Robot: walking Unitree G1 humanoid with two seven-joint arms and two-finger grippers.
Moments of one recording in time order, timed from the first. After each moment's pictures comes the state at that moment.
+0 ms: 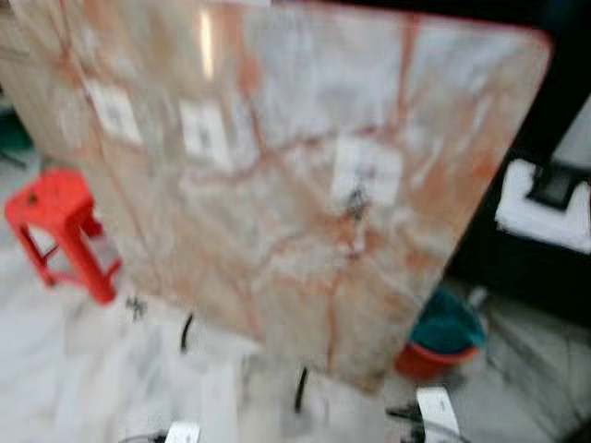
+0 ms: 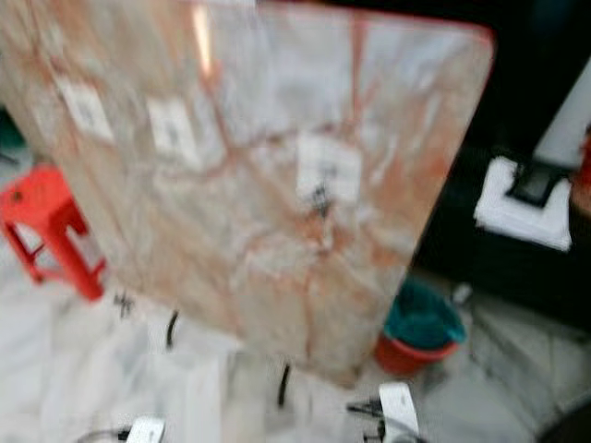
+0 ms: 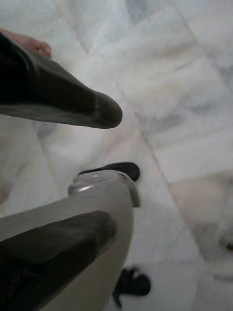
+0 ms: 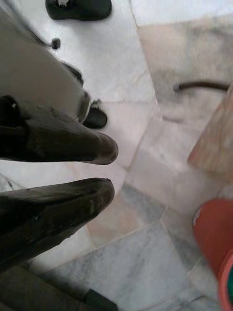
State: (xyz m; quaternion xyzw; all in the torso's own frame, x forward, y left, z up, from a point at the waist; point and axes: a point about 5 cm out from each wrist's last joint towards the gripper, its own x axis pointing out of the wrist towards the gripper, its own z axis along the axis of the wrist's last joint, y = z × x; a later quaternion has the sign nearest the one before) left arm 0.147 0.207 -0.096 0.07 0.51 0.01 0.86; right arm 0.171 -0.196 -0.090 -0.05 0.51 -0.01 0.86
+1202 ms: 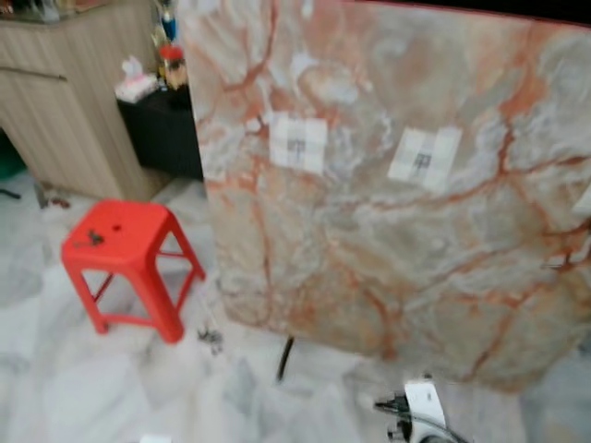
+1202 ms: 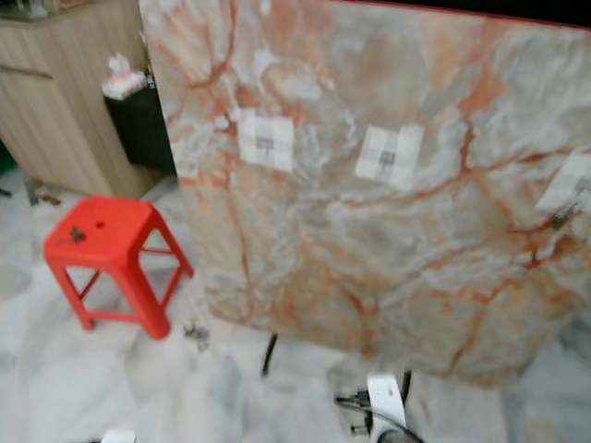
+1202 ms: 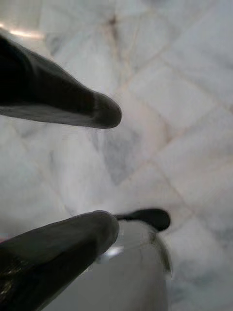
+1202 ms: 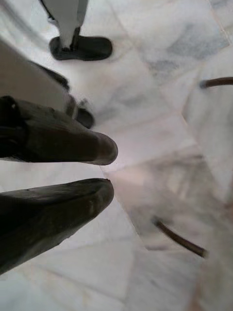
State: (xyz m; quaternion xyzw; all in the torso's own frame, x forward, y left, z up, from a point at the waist) left arm 0.132 0.217 -0.100 0.07 0.53 0.02 0.85; right arm 0.173 -0.195 -0.089 -0.05 0.51 -0.01 0.86
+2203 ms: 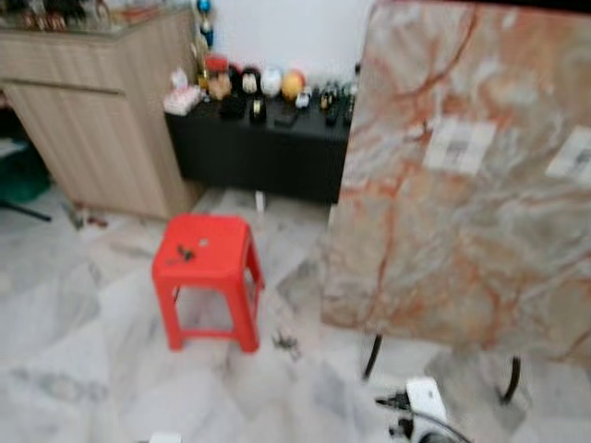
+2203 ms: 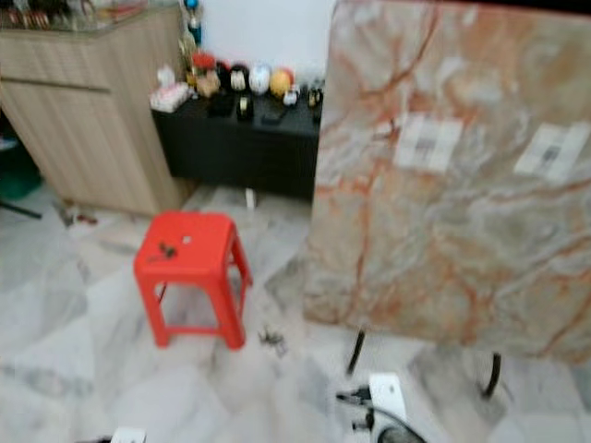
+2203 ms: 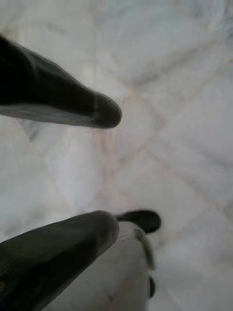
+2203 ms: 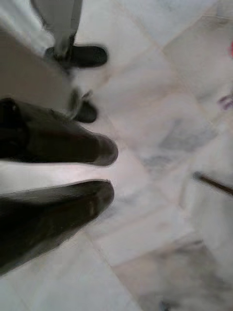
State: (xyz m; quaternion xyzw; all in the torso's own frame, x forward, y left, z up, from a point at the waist) left arm 0.143 0.217 -0.097 0.06 0.52 0.03 0.85; right arm 0.174 -0.196 -0.089 -0.04 0.51 -0.01 0.86
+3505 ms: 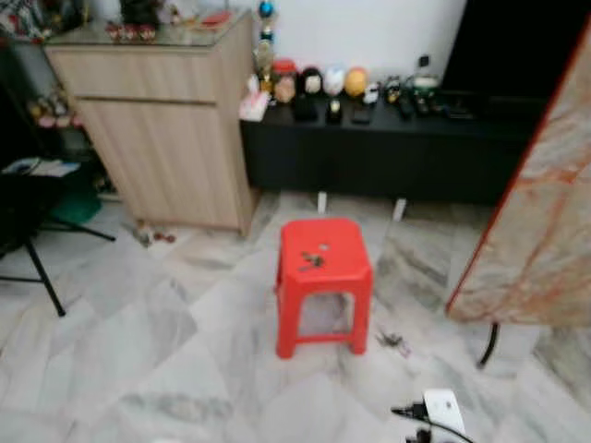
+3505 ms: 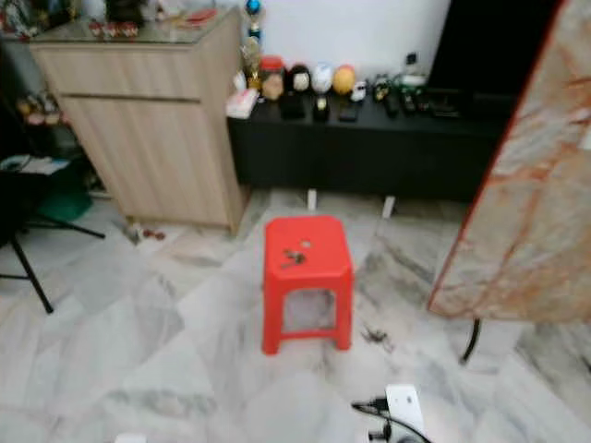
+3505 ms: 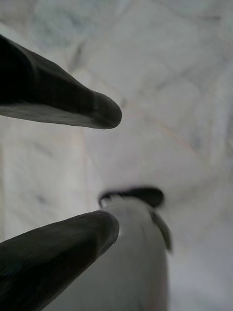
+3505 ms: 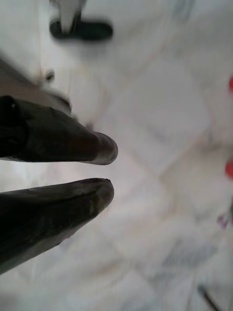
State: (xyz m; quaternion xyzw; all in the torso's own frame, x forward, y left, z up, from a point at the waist) left arm 0.120 0.239 -0.099 0.07 0.53 0.05 0.84; right arm 0.175 -0.180 -0.090 -0.03 0.51 0.00 0.86
